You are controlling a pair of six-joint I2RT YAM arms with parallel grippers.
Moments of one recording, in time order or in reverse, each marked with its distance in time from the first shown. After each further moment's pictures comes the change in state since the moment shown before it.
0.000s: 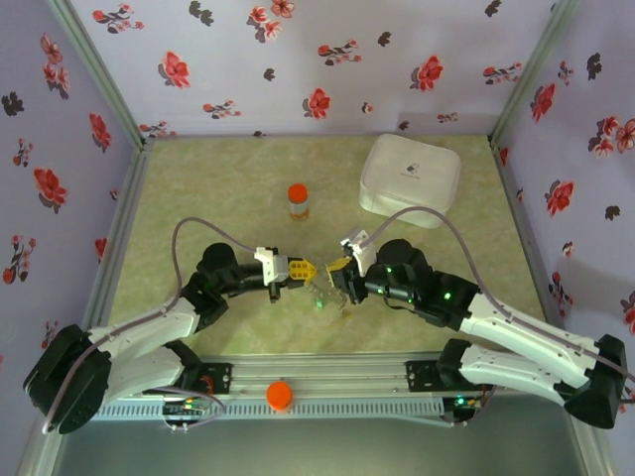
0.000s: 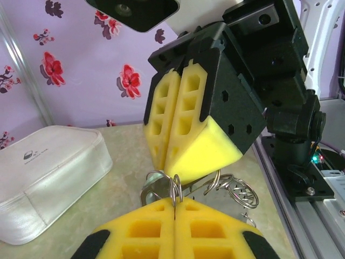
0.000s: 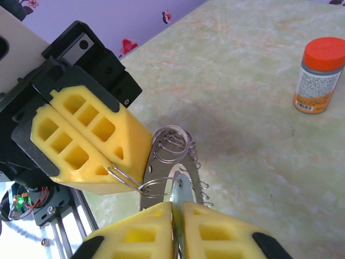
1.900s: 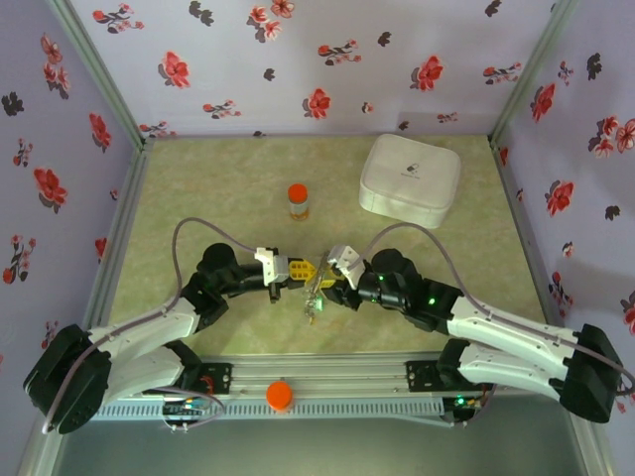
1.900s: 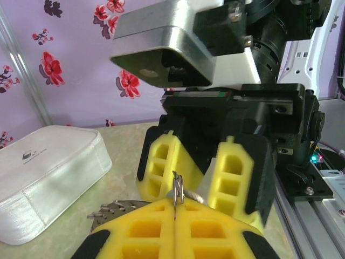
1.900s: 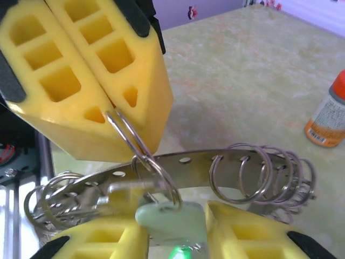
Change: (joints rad) left arm -0.002 0.000 -0.001 0.000 0.000 -0.001; right arm 0.000 0.060 -0.169 0.266 -0.057 -0.284
